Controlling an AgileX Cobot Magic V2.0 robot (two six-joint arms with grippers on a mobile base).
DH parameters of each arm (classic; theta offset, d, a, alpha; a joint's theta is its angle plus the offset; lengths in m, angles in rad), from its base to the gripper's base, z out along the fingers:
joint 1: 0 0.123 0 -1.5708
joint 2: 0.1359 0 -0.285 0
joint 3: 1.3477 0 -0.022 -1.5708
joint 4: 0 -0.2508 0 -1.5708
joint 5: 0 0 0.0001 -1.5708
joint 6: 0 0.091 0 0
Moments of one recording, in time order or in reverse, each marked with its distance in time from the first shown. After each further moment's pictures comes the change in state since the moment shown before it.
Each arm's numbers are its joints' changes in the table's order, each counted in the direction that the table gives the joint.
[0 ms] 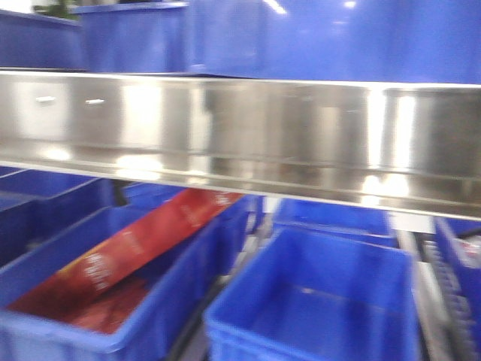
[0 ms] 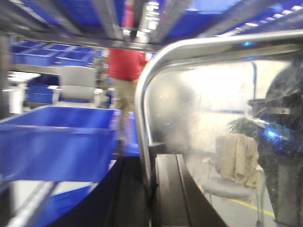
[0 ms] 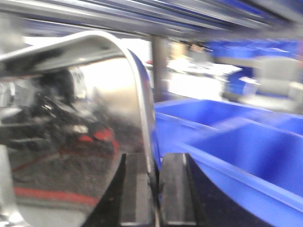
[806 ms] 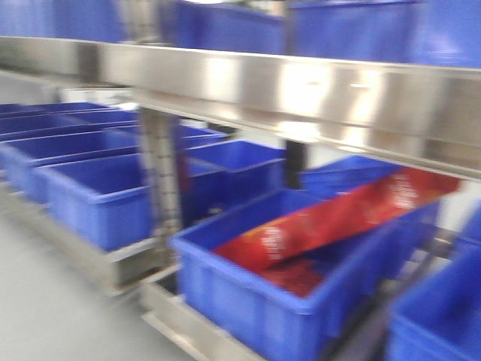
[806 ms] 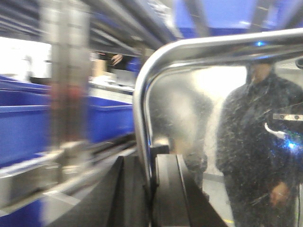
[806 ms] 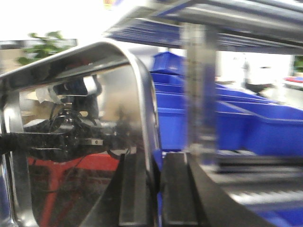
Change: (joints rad) left arm 0.006 -0.005 0.000 0.004 0.011 -0.007; right arm -0.009 -0.006 0.000 0.012 0.087 -0.002
